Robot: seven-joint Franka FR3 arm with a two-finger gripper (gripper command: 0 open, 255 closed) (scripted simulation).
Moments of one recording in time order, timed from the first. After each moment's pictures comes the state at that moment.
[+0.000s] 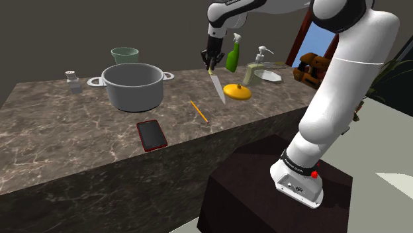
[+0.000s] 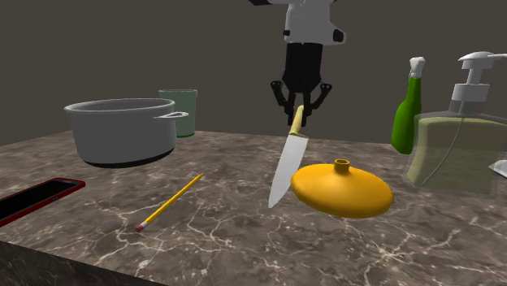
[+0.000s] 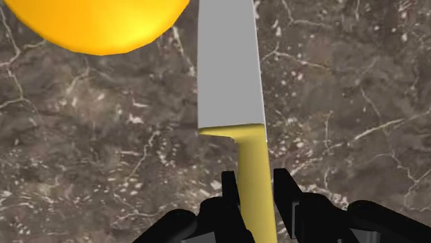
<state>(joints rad) -0.17 0.15 -0.01 -1.85 0.05 2.01 0.23</state>
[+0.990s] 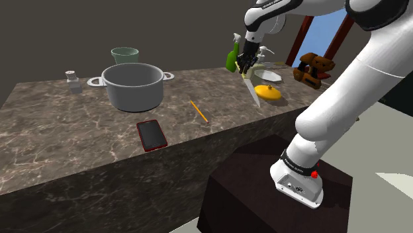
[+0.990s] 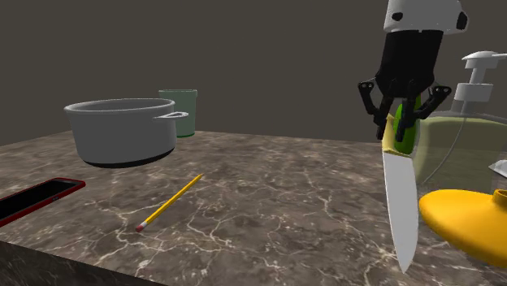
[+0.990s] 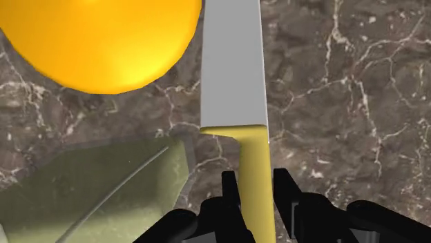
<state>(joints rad) -0.32 -0.12 -0.16 -2.17 0.03 2.05 -0.07</state>
